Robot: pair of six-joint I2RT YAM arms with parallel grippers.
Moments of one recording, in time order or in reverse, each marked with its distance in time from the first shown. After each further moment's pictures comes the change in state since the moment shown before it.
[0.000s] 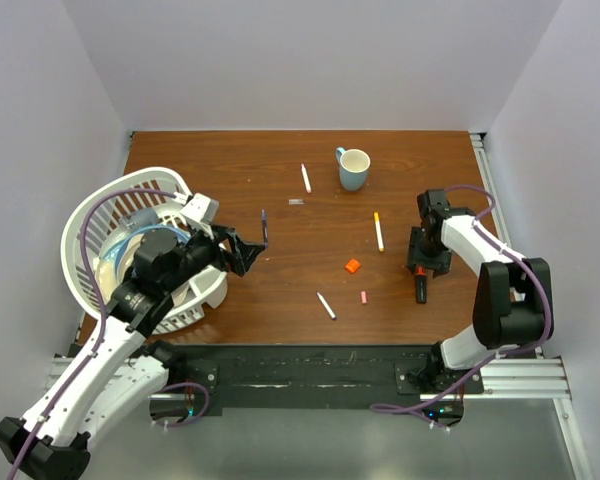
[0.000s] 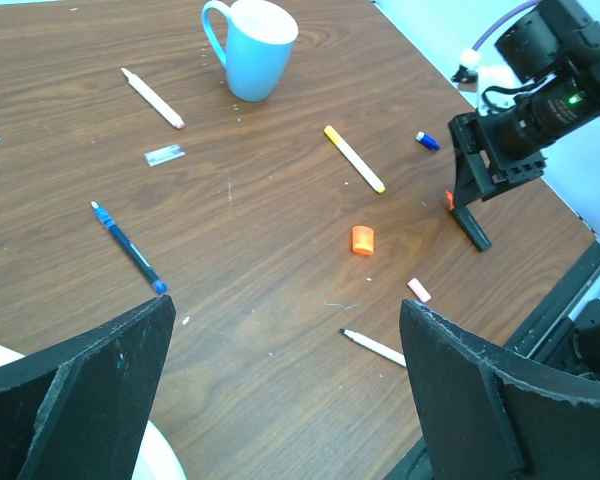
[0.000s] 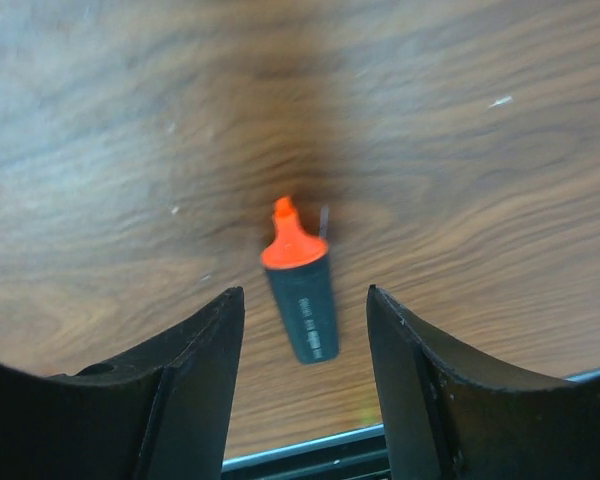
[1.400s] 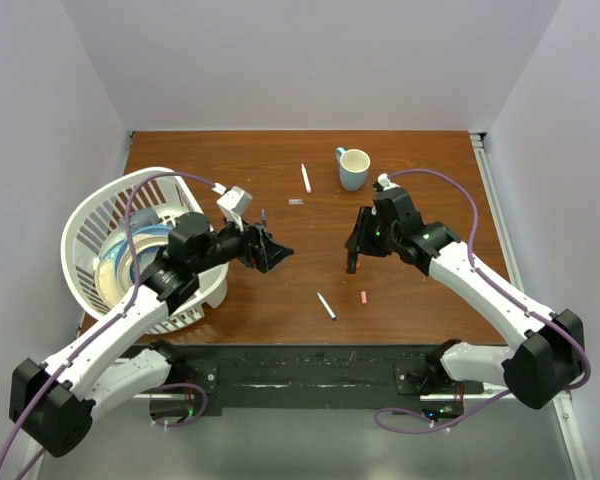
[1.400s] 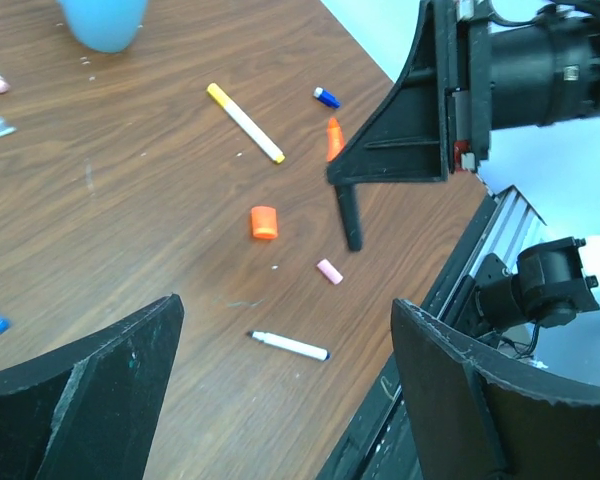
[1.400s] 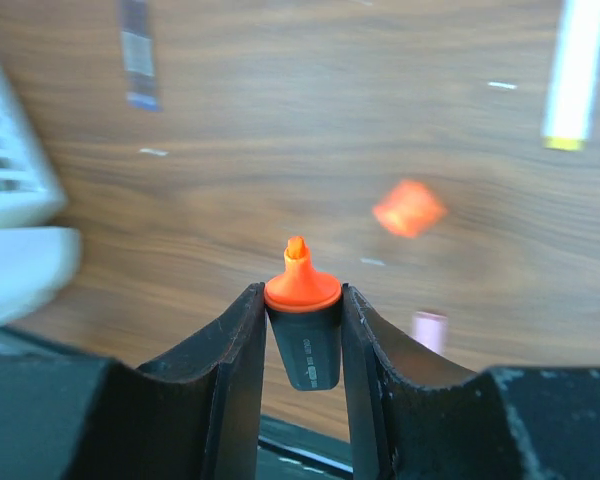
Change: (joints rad) left arm -0.078 0.260 -0.004 0.219 0.182 -0.125; right arm 0.475 -0.307 0.037 0.235 -0.169 0.327
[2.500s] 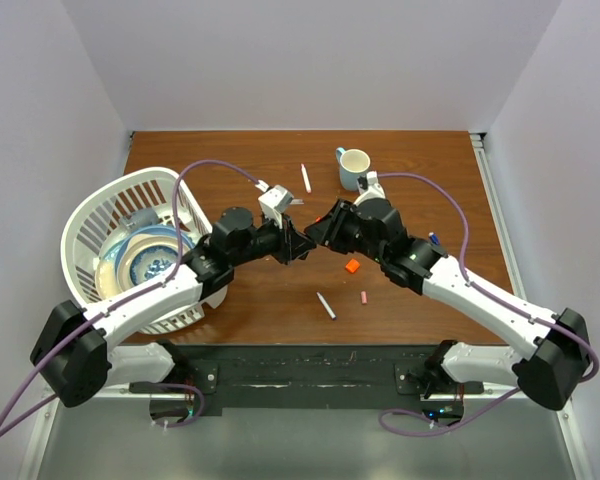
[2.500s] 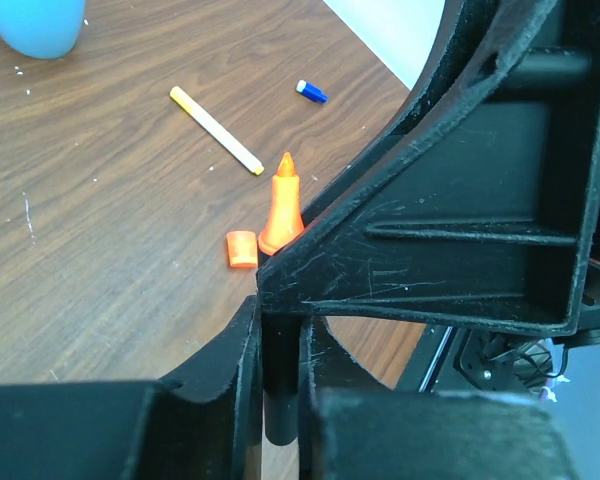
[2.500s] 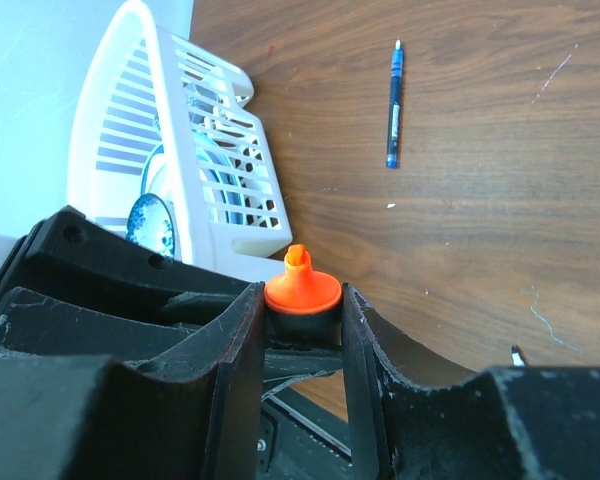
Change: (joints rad) left arm -0.175 0.286 0.079 0.193 -0.118 0.007; right arm 0.228 -0.037 -0.043 0.377 0.053 0.292
